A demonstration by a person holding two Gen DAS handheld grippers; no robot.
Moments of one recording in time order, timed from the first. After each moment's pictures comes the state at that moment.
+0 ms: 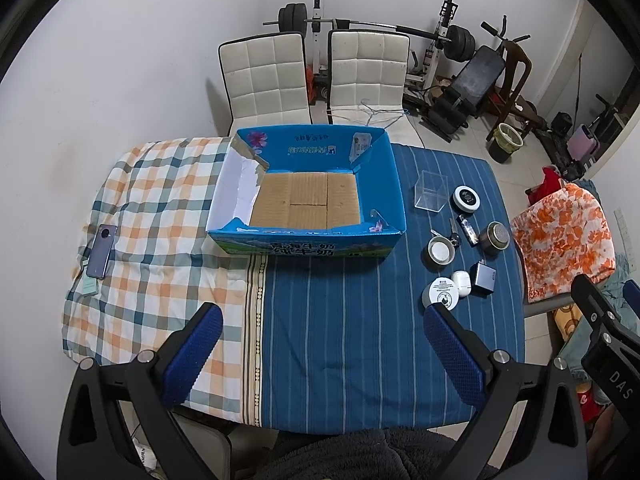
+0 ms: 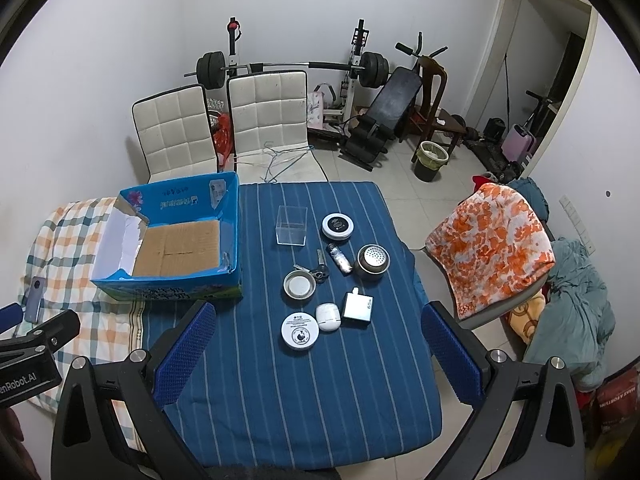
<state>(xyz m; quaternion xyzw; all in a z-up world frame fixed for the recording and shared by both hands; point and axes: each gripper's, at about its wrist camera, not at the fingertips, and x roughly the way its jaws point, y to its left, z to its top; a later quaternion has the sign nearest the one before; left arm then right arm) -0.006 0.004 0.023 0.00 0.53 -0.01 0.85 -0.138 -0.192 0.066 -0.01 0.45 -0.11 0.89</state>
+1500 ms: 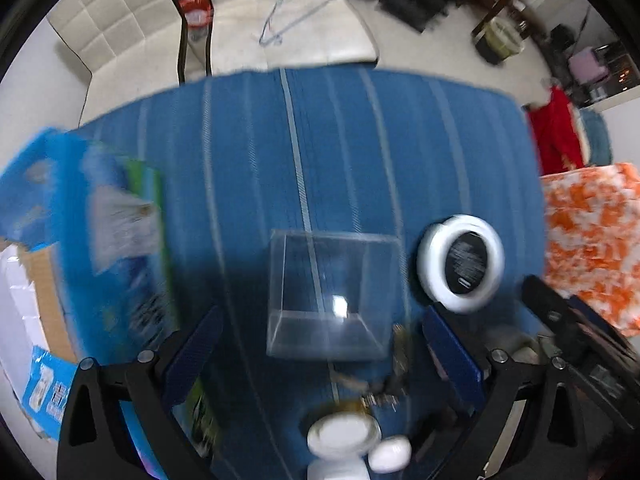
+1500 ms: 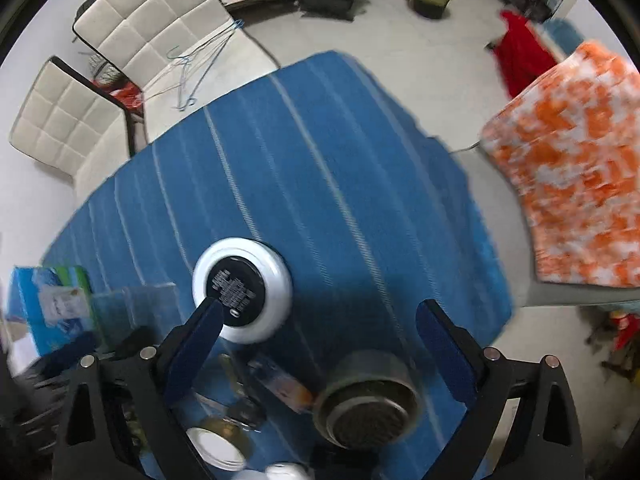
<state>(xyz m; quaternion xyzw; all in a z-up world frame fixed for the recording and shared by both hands) 0.314 -0.243 -0.261 0.04 0.71 -0.08 0.69 0.229 -0.452 -0.269 0.20 0.66 -0.11 0.71</state>
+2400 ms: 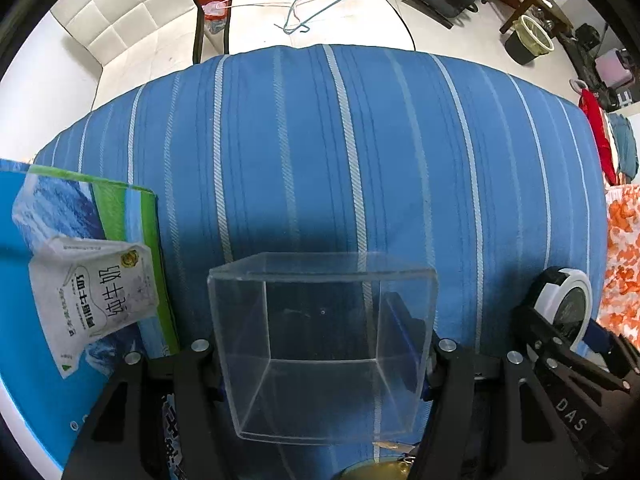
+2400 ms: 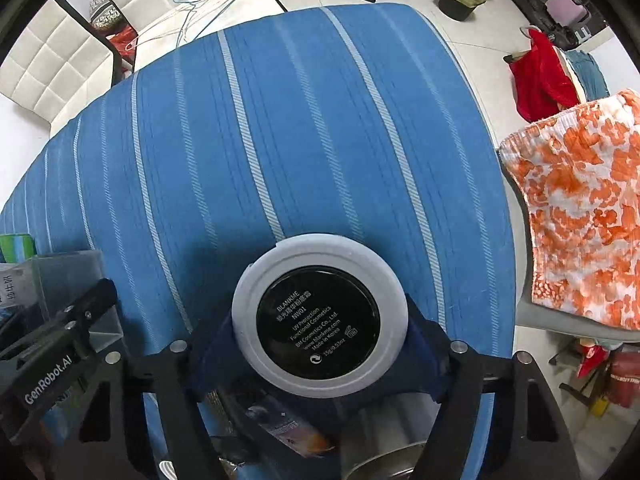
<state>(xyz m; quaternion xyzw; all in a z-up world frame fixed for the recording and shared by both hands) 0.339 -0.228 -0.293 0.06 0.71 -0.05 0.70 0.258 -0.388 -0.325 0.09 0.71 -0.11 0.69</state>
